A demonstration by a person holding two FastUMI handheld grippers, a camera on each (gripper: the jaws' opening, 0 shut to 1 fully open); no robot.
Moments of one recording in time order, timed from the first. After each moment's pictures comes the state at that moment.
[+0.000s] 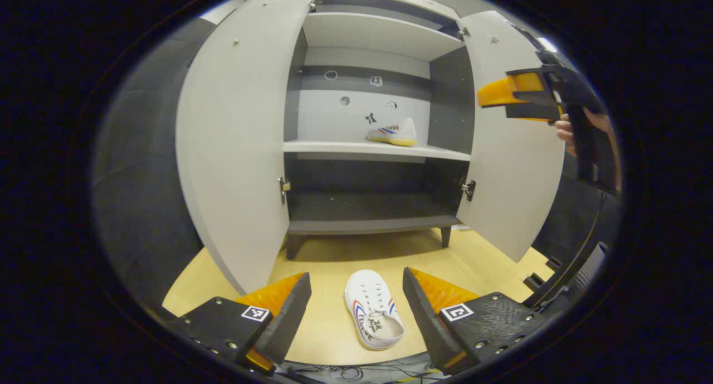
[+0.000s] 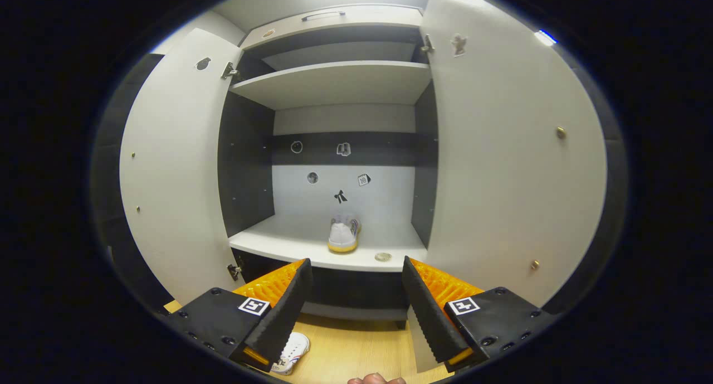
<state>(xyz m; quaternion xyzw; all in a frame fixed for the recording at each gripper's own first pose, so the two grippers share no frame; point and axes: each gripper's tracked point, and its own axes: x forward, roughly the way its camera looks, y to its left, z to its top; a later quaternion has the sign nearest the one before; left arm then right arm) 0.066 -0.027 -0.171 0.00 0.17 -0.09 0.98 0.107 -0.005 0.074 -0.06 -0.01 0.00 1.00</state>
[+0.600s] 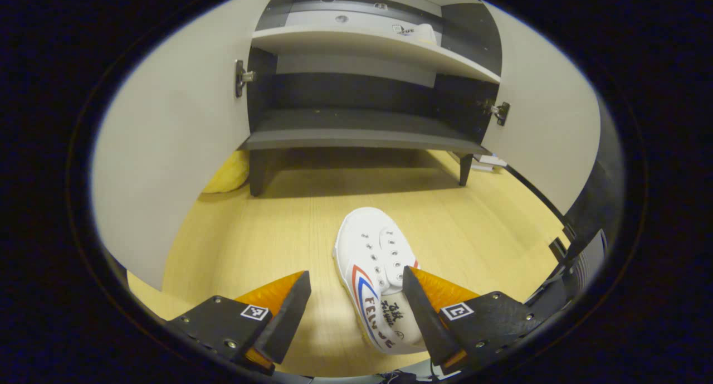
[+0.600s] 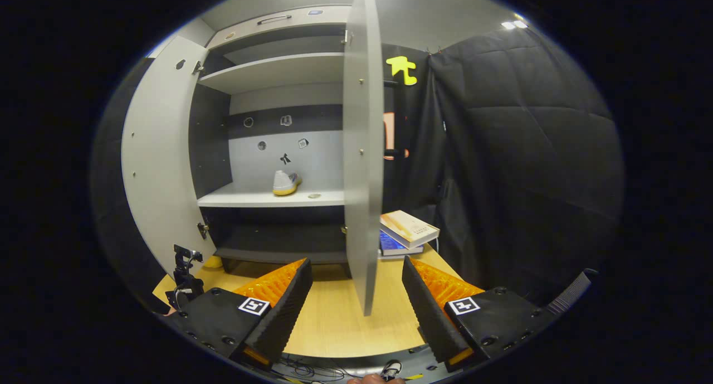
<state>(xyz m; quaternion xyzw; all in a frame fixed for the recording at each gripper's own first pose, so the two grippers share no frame) 0.118 -0.032 -0.327 -0.01 0.33 -0.11 0.94 -0.032 -0.114 -0.006 -0.02 0.06 -0.13 0.99</state>
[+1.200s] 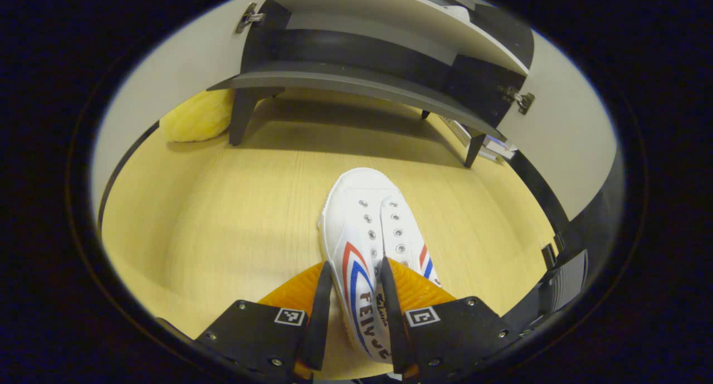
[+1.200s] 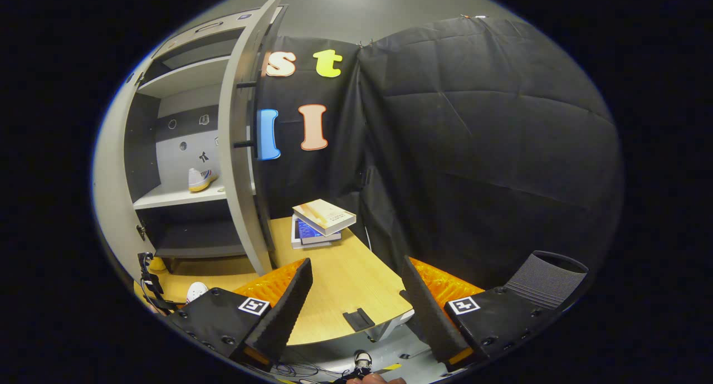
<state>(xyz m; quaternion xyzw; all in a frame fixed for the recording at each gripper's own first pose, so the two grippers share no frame) 0.118 -0.049 -0.377 -0.09 0.41 -0.12 0.90 -0.106 -0.223 -0.015 0.01 0.06 -0.29 0.95</state>
